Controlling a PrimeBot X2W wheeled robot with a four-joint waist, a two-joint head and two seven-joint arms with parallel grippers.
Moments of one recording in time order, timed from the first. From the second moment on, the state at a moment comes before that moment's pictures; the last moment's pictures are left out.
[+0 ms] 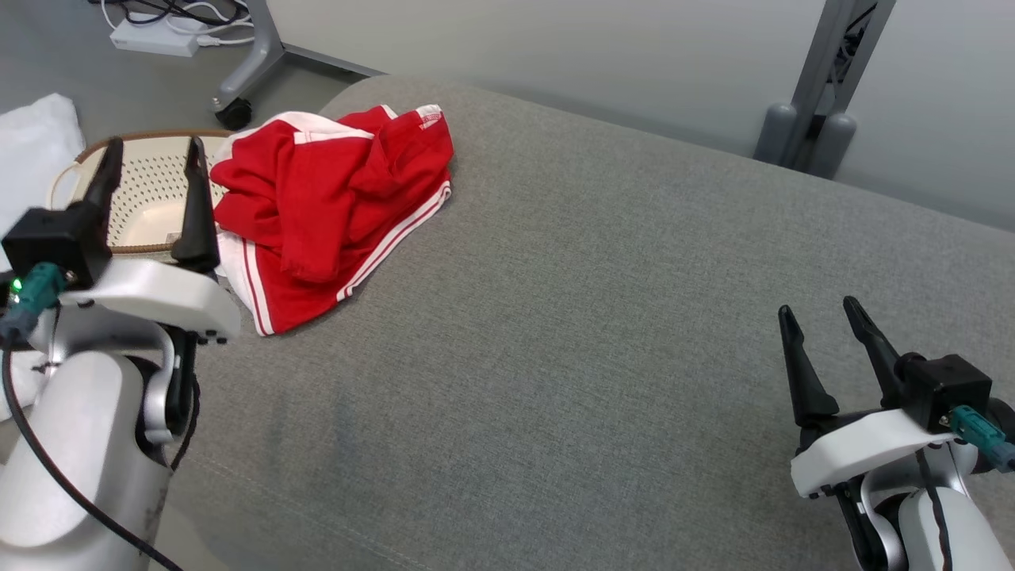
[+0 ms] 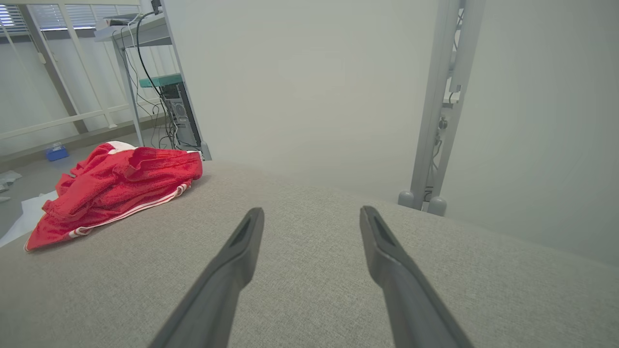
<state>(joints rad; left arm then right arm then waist) -0.45 0.31 -0.20 0.20 -0.36 0.19 -0.08 -0.18 -0.05 0.02 0.20 0.11 0.13 -0.11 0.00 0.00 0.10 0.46</state>
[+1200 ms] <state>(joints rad) -0.90 0.28 -0.14 1.21 -0.57 -0.06 -0.03 -0.32 -0.13 0.09 0.06 0.09 0.13 -0.01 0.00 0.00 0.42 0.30</state>
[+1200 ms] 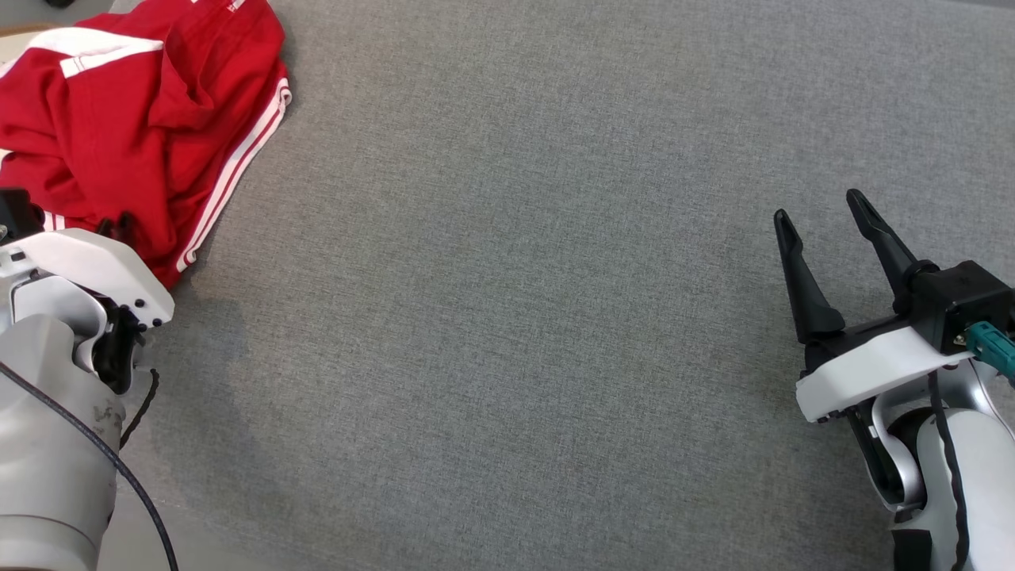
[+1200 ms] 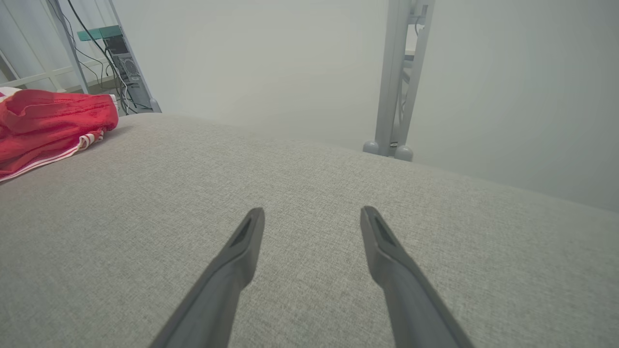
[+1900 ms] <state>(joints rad) -0.95 0.37 -0.12 0.97 -0.50 0.03 -0.26 -0.27 -0.09 0.05 0.08 0.10 0.13 -0.06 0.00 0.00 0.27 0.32</state>
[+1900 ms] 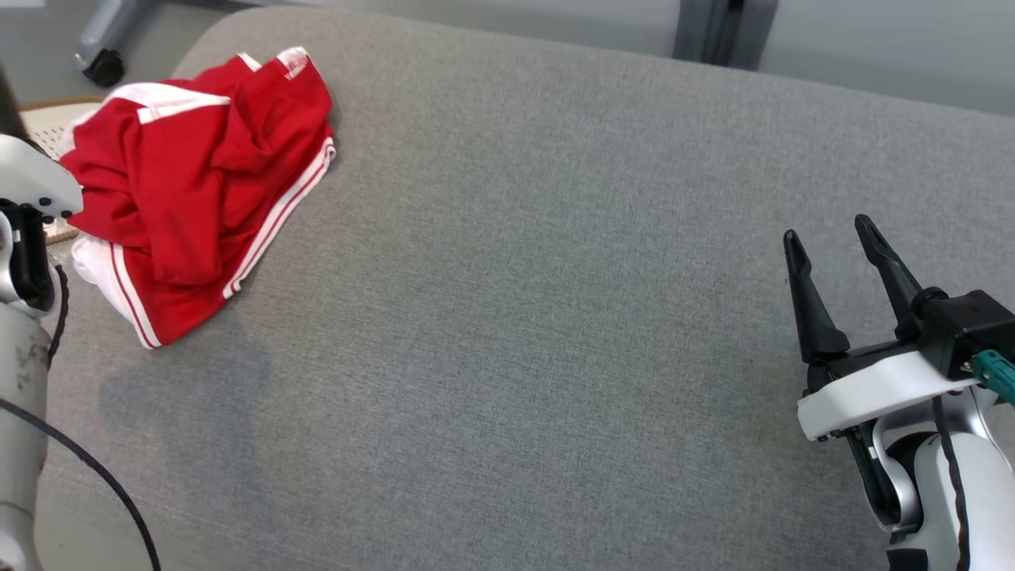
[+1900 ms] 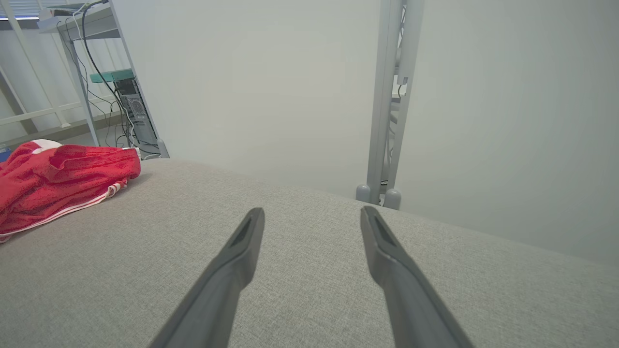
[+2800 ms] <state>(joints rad) -0.06 0.28 -0.11 0.13 -0.39 0.27 -0.20 -0.13 -0.05 0.01 0.10 0.14 0.13 -0.09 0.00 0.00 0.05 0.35</state>
